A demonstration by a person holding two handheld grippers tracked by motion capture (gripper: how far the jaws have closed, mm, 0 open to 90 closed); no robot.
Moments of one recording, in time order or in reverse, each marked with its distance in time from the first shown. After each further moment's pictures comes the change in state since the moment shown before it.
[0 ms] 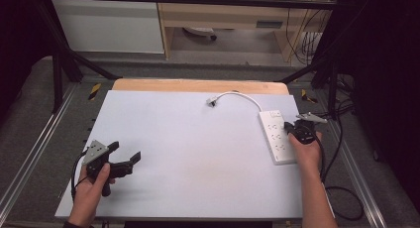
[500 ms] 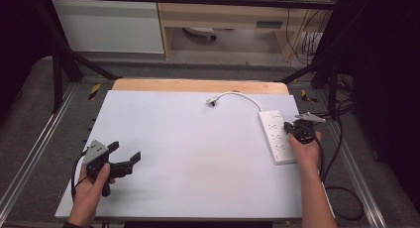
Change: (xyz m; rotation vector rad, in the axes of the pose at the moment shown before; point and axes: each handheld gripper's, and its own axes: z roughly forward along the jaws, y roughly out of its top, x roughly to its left) left arm 0.000 0.000 0.000 -0.001 -0.002 -0.001; right arm 0.002 0.001 0.002 0.014 -0.014 -0.017
